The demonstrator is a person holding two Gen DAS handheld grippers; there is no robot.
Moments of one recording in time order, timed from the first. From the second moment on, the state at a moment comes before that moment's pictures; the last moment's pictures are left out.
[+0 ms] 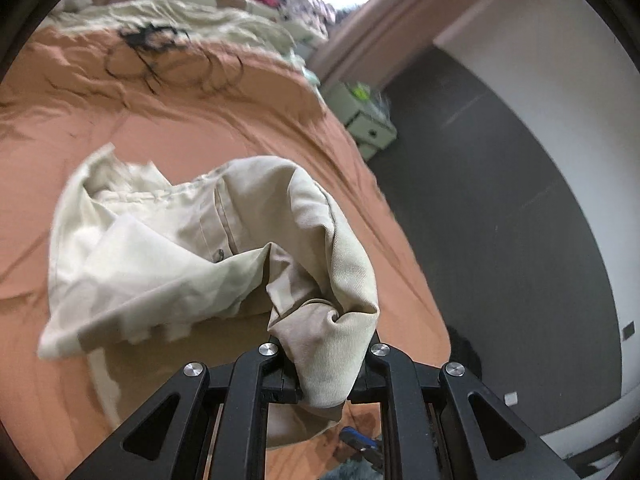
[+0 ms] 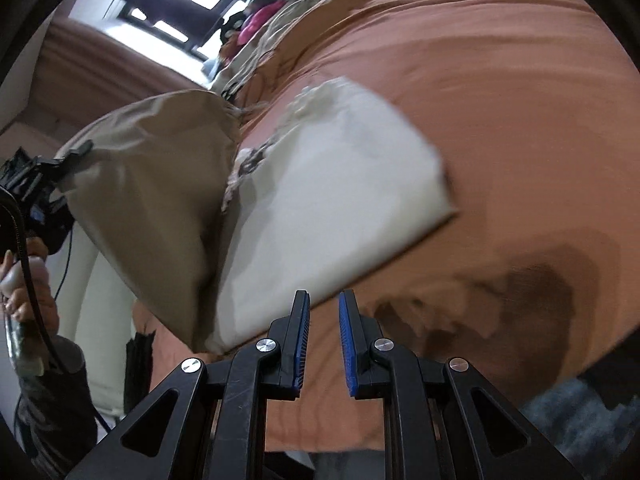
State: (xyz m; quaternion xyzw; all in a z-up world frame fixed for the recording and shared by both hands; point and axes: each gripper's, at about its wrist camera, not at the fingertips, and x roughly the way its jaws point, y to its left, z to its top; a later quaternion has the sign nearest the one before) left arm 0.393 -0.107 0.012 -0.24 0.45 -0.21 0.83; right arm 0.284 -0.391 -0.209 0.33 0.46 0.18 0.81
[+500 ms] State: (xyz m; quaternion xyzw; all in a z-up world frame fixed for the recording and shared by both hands) left arm 0.422 -0.226 -0.076 -0.16 0.54 -0.25 0.79; right arm 0.270 -0.430 -0.219 0.34 0.47 0.13 0.80
